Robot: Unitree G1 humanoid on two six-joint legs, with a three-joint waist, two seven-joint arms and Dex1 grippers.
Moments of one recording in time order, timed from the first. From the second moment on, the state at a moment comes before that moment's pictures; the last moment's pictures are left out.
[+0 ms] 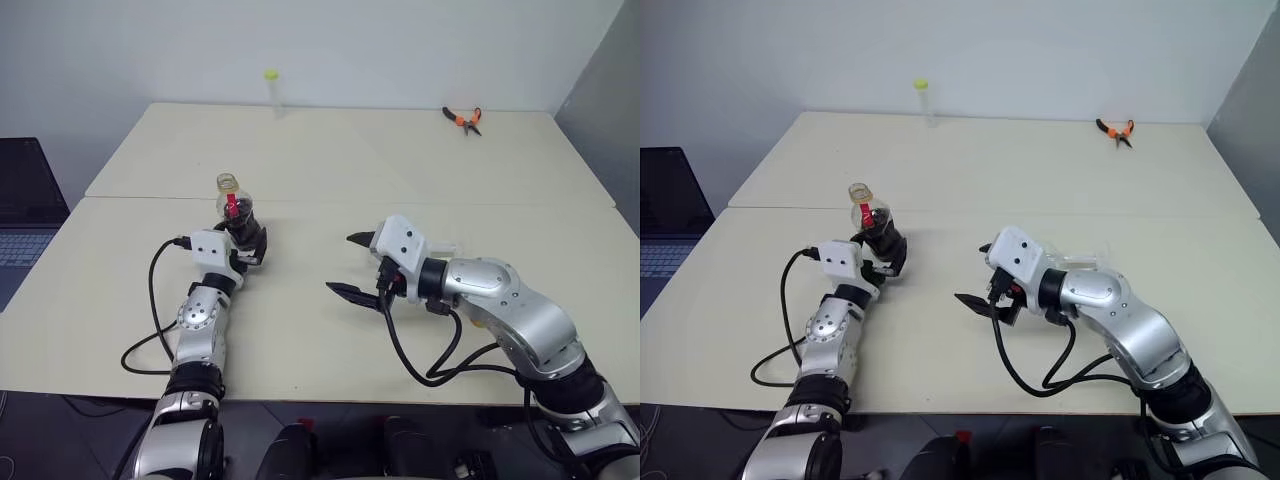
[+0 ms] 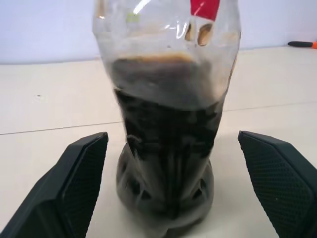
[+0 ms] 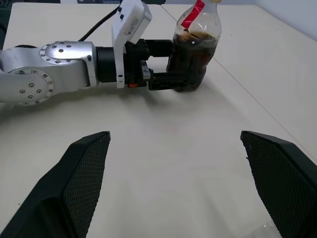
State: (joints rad) left arm -0.41 0.26 0.21 0.59 -0.16 -0.36 -0.32; right arm -0.50 -0.51 0.31 -0.53 0.34 0.75 0.61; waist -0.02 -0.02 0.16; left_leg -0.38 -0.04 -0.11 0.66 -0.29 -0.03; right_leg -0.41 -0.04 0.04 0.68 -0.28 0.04
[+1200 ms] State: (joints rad) left arm -0.27 0.53 -0.09 -0.08 -0.36 0.23 -0.96; right arm -0.19 -0.53 0.43 -0.14 -0.94 0.36 0.05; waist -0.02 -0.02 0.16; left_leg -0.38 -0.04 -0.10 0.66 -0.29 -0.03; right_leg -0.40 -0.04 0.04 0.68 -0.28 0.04
